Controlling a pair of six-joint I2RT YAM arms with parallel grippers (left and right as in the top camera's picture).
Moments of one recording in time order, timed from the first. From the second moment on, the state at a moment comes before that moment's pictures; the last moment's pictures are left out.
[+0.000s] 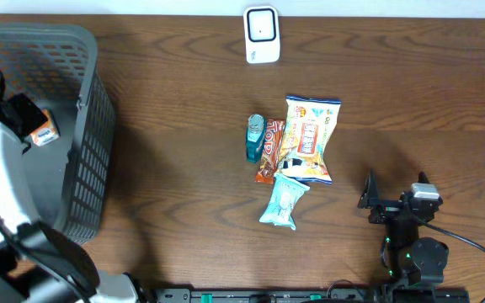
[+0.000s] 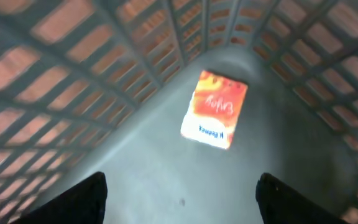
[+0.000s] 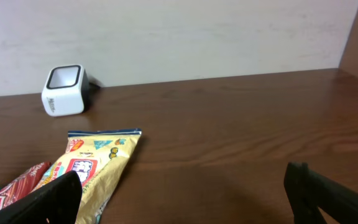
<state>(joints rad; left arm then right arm) 0.54 1.66 1.41 -0.76 -0.17 -0.19 -0.03 0.01 0.01 -0.07 0.03 0.06</state>
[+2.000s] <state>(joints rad) 0.54 2.01 1.42 -0.60 -0.09 -0.15 -0.03 0.01 0.01 -0.07 0.03 0.06</state>
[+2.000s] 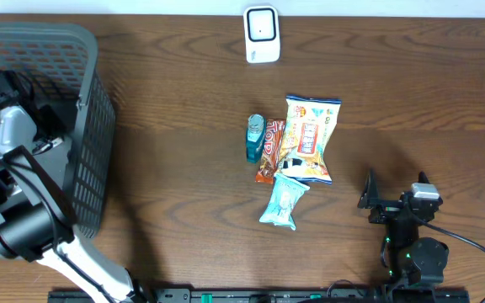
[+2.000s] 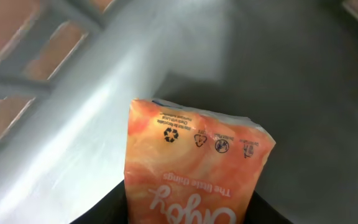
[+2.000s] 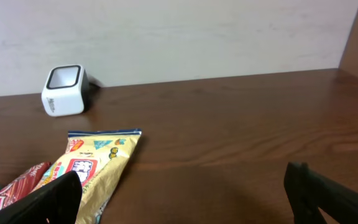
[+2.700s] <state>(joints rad) 0.21 1.16 1.41 -0.58 0.20 -0.46 -0.03 0.01 0.01 -0.07 0.03 0.06</state>
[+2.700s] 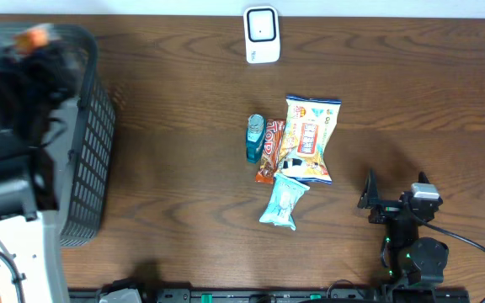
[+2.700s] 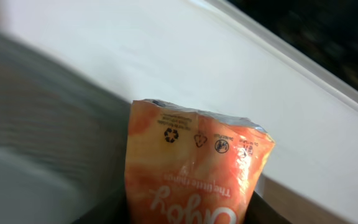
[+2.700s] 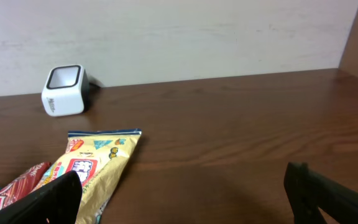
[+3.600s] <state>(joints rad) -0.78 1.79 1.41 -0.19 0.23 -0.49 -0.03 0.01 0.01 -0.07 0.03 0.06</state>
